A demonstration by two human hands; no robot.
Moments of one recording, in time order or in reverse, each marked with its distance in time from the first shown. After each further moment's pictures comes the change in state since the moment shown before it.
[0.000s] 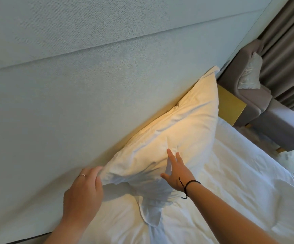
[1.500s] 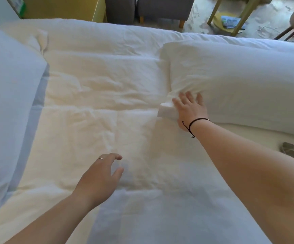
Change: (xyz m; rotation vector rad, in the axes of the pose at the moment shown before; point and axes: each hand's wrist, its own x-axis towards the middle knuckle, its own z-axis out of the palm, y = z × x) left_hand -0.256 0.344 0.477 0.057 -0.994 0.525; right_hand -0.105 0.705 0.115 -0.319 0.343 0.531
